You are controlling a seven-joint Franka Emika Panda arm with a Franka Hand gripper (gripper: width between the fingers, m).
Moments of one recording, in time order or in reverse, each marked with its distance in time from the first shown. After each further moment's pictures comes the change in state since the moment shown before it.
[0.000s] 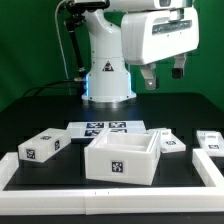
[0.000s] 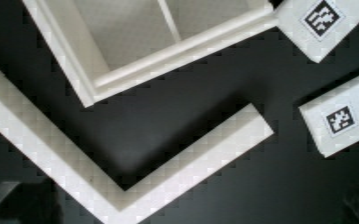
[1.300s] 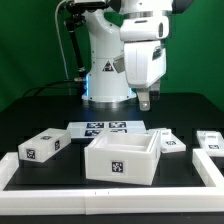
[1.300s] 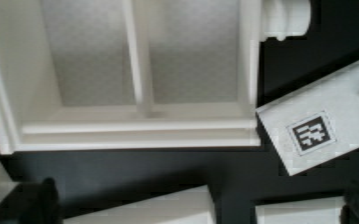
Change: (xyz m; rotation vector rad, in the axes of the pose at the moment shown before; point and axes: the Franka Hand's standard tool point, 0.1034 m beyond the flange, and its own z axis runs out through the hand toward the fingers) arm -0.047 -0.023 0.049 -0.059 0.024 -0.350
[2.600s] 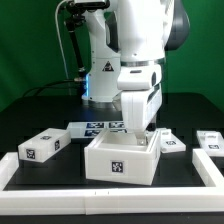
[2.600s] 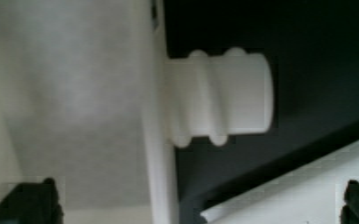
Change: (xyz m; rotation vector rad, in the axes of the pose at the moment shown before) arm -0.019 -0.045 0.090 0.061 0.014 0.014
